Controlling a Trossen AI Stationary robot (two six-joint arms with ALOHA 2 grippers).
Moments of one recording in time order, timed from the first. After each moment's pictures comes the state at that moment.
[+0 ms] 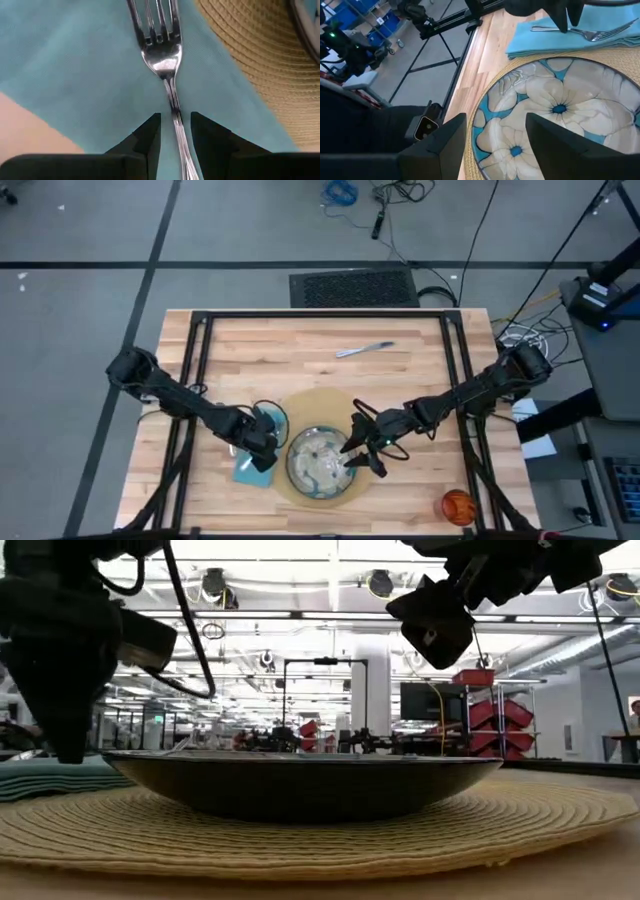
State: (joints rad) left arm -0.44 1.54 0.83 -0.66 -0.03 -1.09; right arm 0.34 1.53 0.74 0.38 -0.13 0.48
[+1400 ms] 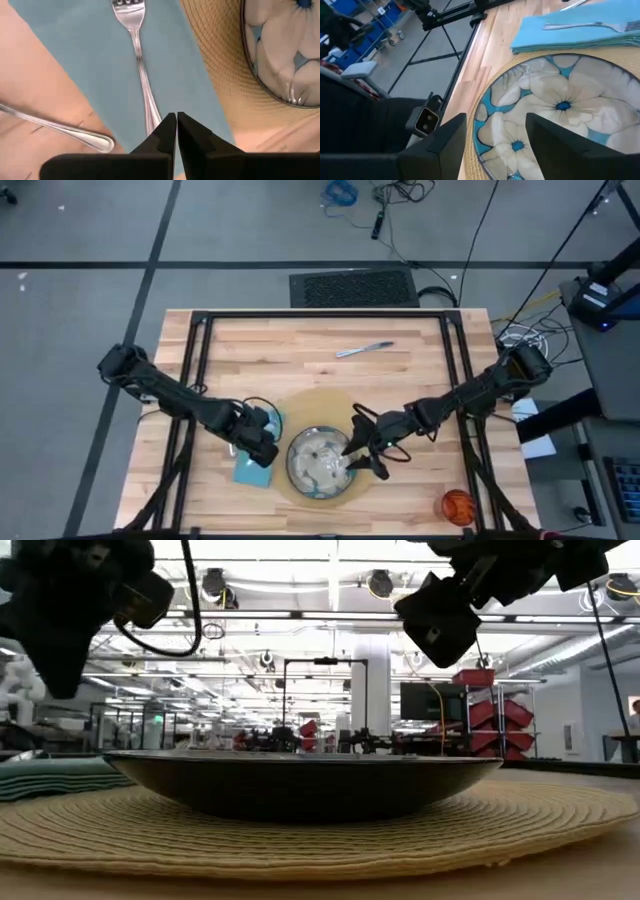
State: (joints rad) left arm -0.43 1.44 0.97 -0.87 -0.01 -1.36; right arm 0.36 1.53 0.74 0.36 -0.14 0.43
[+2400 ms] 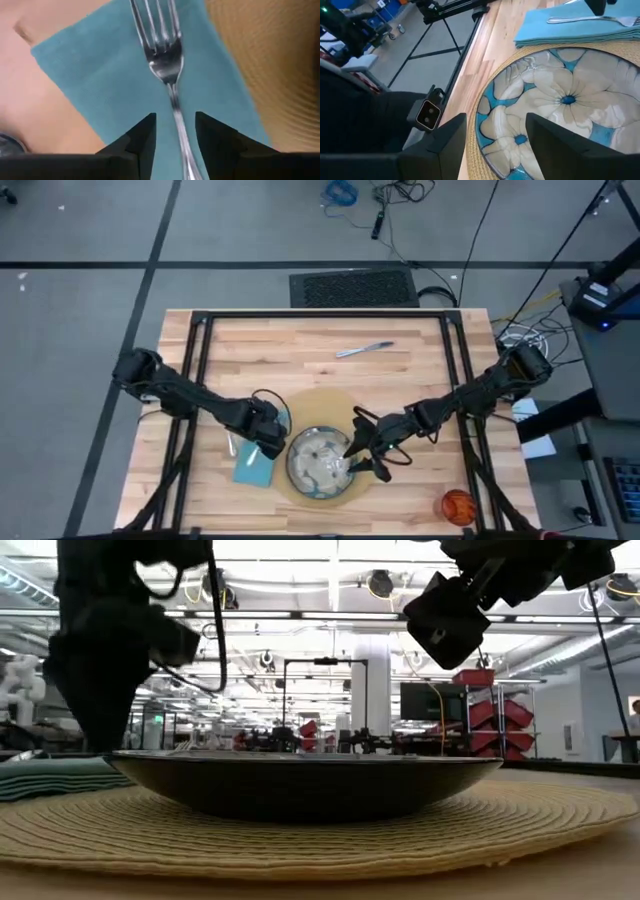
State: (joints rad) left arm -0.34 1.61 0.94 -0.85 -0.04 -1.18; right arm 0.37 1.53 0.74 0.34 -0.13 0.42
